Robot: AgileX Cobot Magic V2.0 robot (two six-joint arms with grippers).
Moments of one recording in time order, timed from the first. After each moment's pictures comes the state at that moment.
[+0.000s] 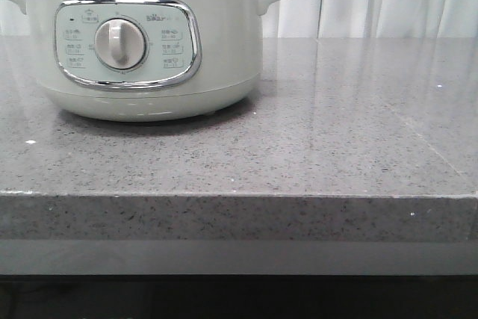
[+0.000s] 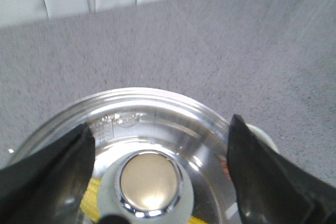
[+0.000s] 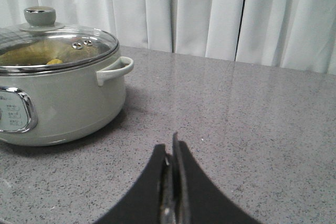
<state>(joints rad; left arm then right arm) -0.38 1.54 -1.71 -0.28 0.74 0.22 0.22 0.26 -0.42 0.26 0.31 -0.22</state>
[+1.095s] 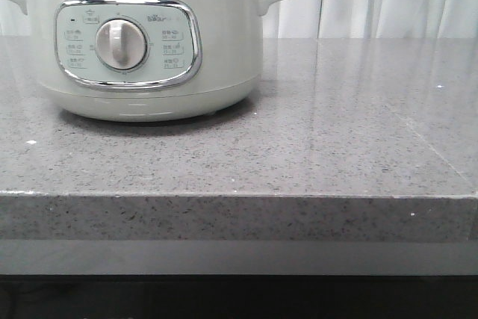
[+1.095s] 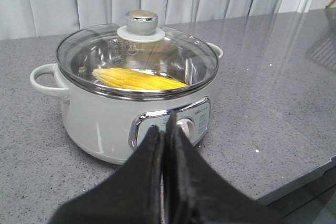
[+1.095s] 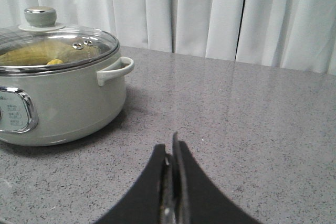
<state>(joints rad) -0.38 0.39 -0.68 -0.29 0.58 0.25 0.22 0.26 -0.42 0.26 0.31 -0.22</state>
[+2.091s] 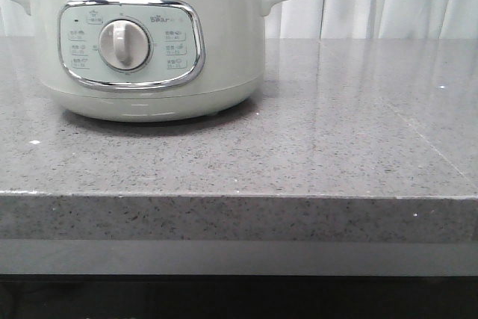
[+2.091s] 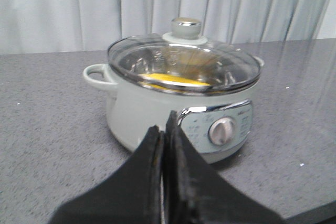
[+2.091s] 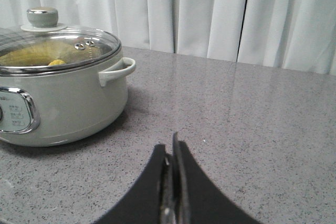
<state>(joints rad) -0.37 0.21 -0.48 -0.05 0.44 0.04 0.22 0.26 -0.42 0.26 0.31 -0.22</state>
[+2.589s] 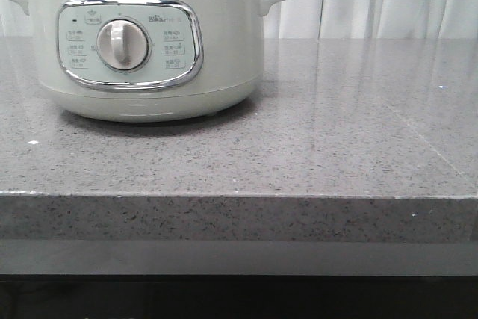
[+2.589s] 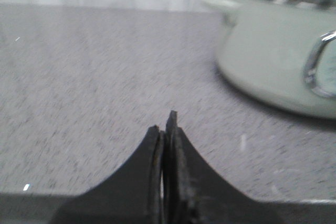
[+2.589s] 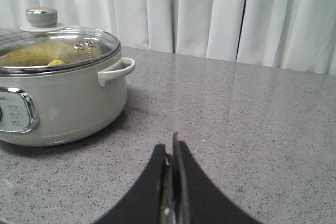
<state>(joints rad) -0.02 0.00 -0.13 -0.01 0.38 0.03 0.22 0.26 -0.42 0.26 0.31 -0.22</state>
